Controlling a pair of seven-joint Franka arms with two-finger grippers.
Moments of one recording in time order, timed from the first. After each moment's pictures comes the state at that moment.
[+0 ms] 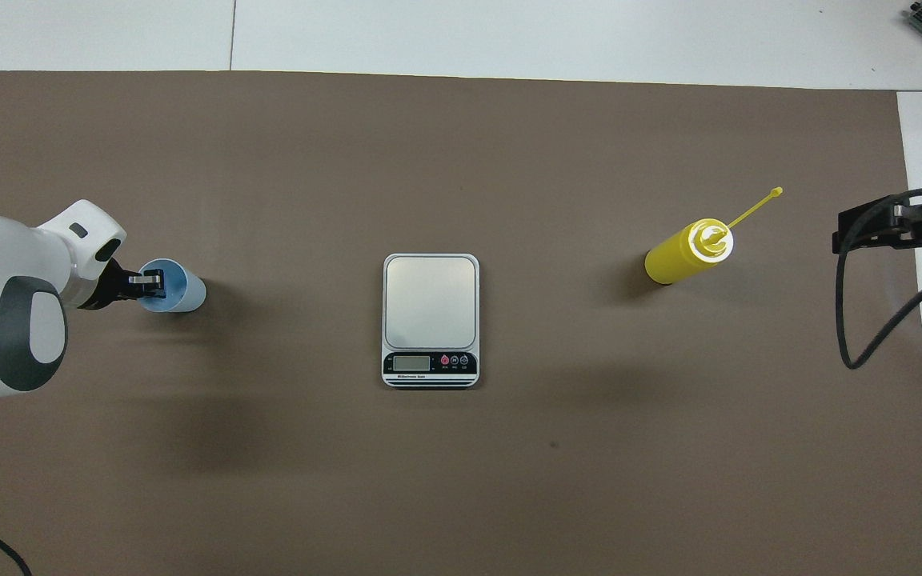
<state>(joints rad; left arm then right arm) -0.06 0.14 0.05 -2.14 -0.09 2.32 0.01 -0.09 0.06 0.07 -1.48 -0.03 1.53 0.11</state>
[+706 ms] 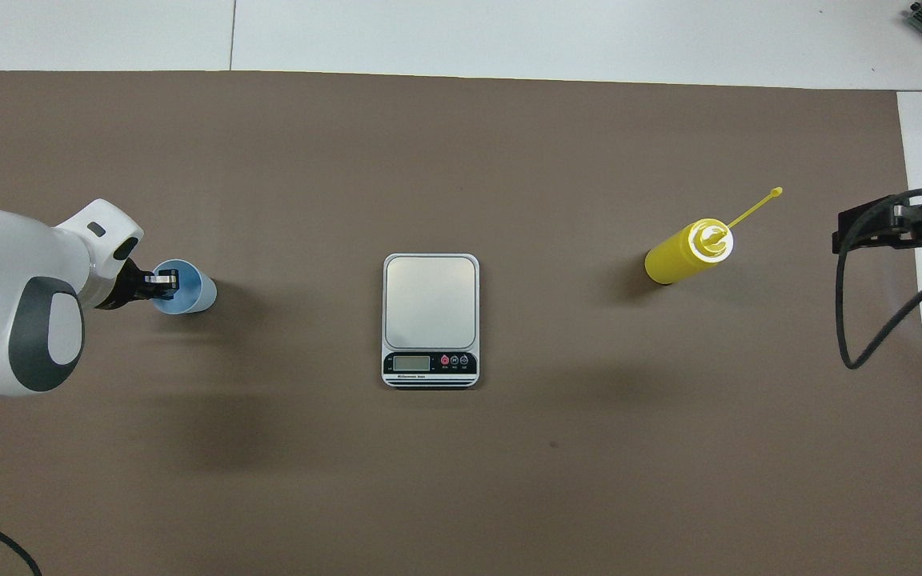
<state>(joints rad) -0.08 0.14 0.05 -2.14 -0.10 2.32 -0.02 -0.09 0.06 0.07 -1.48 -0.03 1.53 0.11</state>
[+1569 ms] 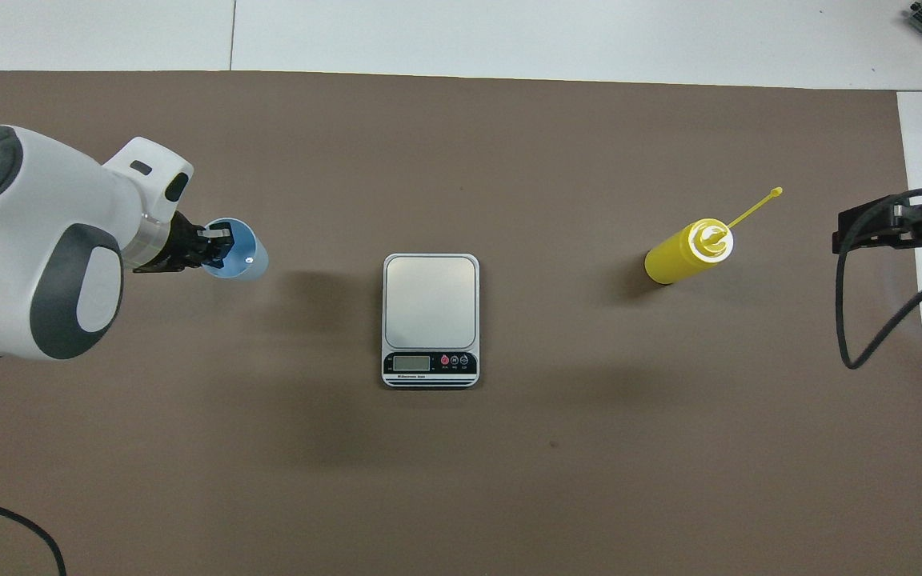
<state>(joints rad) -0.28 0.15 0.05 -1.89 -0.10 2.06 -0.43 -0.09 0.06 0.07 -1.48 -0.03 1.53 0.11</state>
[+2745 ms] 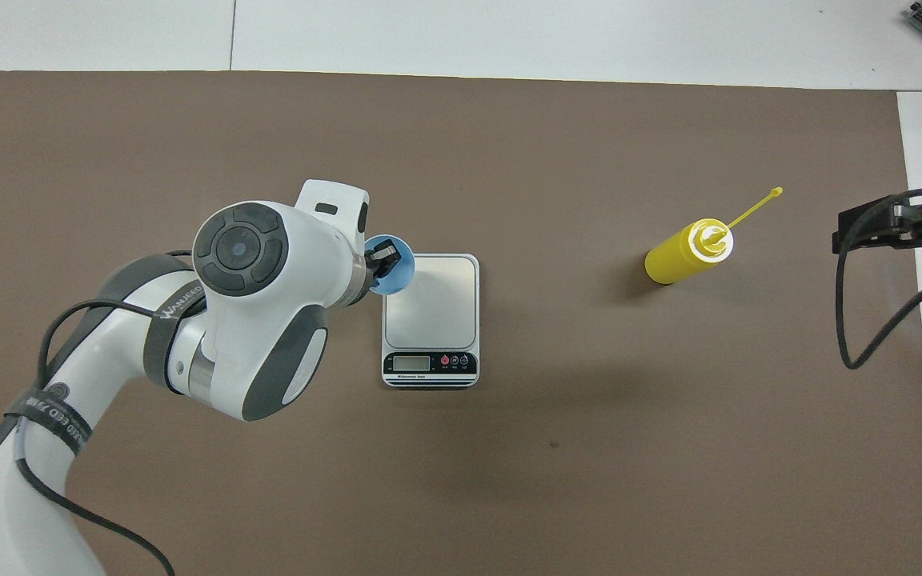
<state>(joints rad) -0.58 0.19 0.04 -1.90 -0.10 2.25 -0.99 -0.09 0.06 0.07 -1.48 -0.03 1.53 0.11</state>
